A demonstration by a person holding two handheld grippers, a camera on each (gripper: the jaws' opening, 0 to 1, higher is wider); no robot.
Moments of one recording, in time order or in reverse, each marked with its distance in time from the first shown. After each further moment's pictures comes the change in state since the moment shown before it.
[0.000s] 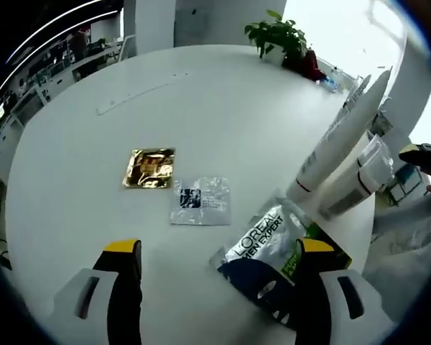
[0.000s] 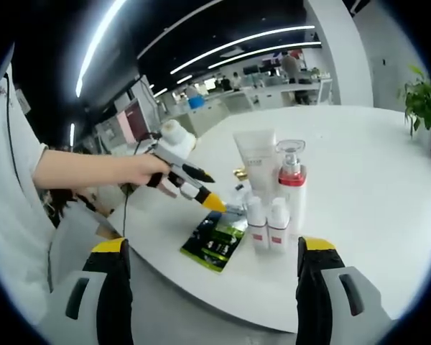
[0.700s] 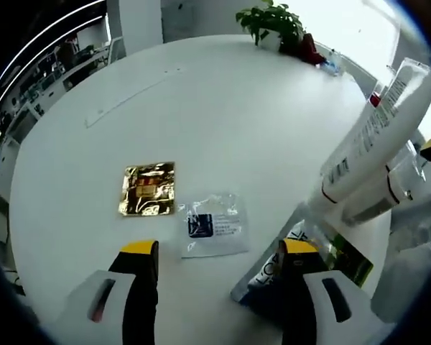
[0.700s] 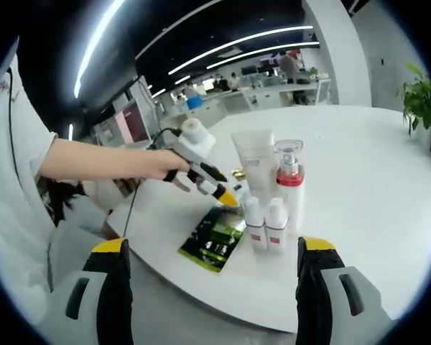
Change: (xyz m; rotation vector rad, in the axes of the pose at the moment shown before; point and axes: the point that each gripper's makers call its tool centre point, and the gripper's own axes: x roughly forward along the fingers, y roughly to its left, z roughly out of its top) left arm 0.032 0.017 0.014 0.086 0.062 0.026; right arm 0.002 -0.001 0.001 0.005 0.000 -0.009
